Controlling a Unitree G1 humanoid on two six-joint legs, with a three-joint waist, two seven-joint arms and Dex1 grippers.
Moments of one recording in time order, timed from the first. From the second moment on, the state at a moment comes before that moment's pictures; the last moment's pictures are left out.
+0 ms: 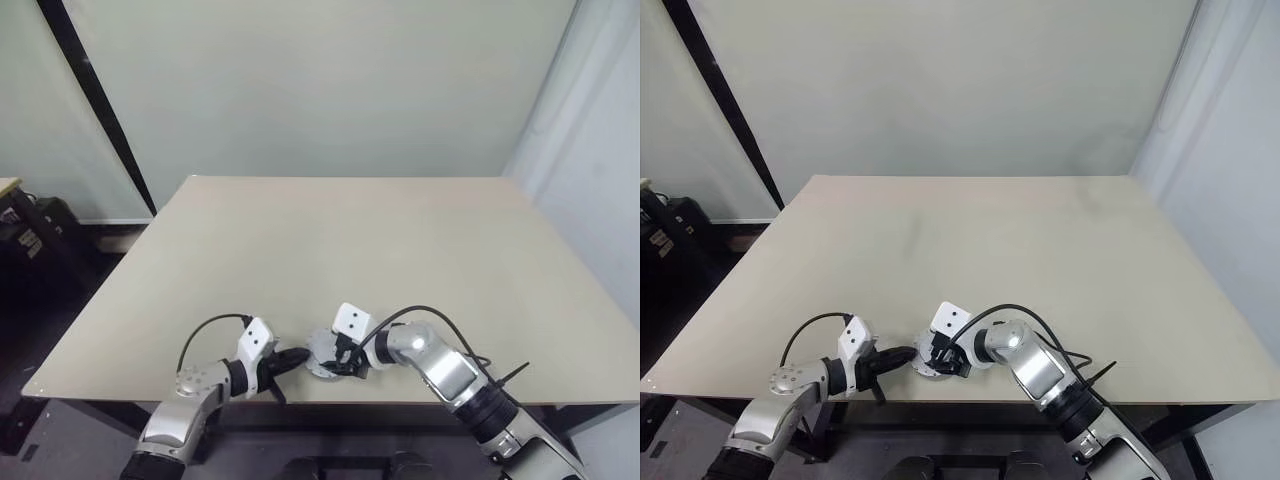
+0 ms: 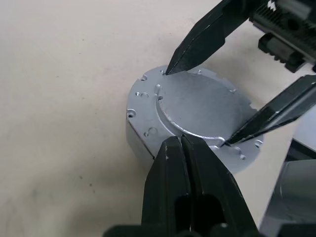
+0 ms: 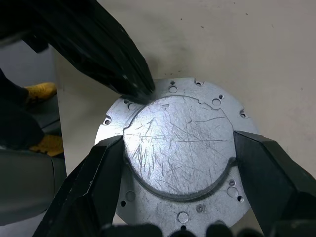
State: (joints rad) left arm -0.02 0.47 -0.11 0.06 -0.25 0.26 -0.88; right arm -0.43 -0.22 0.57 0.07 -0.06 0.59 0.76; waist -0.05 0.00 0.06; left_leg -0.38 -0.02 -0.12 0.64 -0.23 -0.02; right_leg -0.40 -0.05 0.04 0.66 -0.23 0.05
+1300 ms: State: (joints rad) left arm -0.12 0.43 -0.17 0.09 -0.13 0.32 -0.82; right arm -0.42 -0.17 0.46 0.09 0.06 0.68 0.77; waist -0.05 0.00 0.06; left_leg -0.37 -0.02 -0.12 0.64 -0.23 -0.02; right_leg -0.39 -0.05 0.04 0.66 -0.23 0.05
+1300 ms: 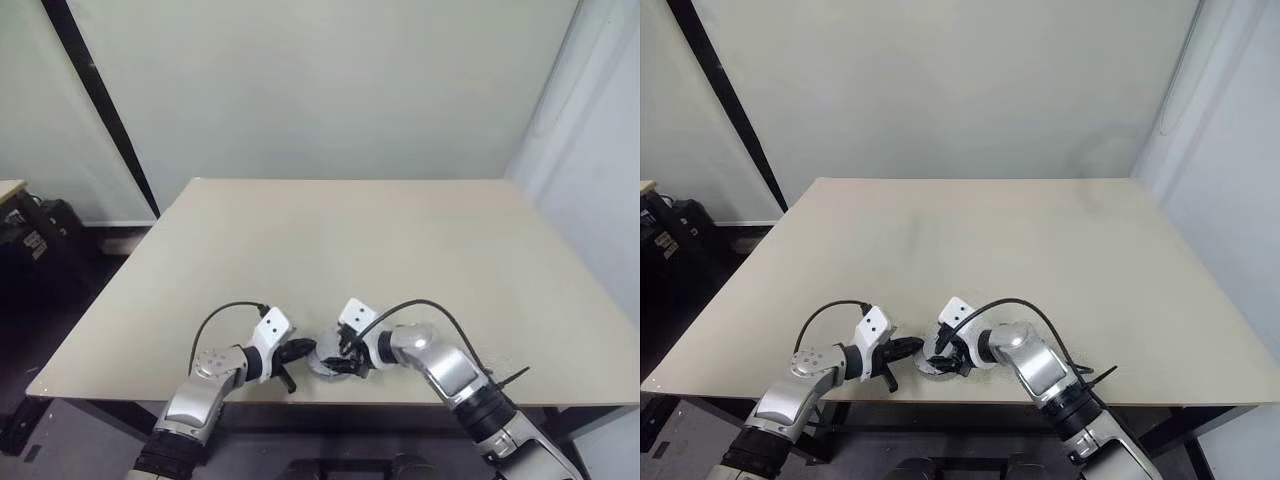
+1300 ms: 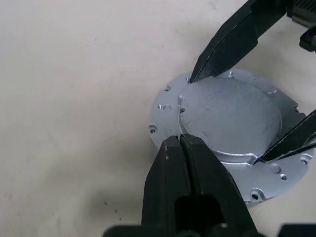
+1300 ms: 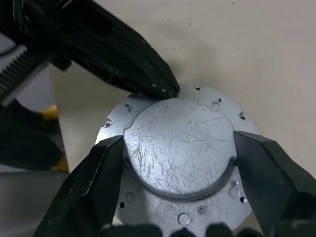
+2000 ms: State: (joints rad) left arm -0.12 0.43 -0.18 0.08 -0.13 0.33 -0.82; right arm -0.40 -0.21 0.13 -0.01 0.32 1.11 0.62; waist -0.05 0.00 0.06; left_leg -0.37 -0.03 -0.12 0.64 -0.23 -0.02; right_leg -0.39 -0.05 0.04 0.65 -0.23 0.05
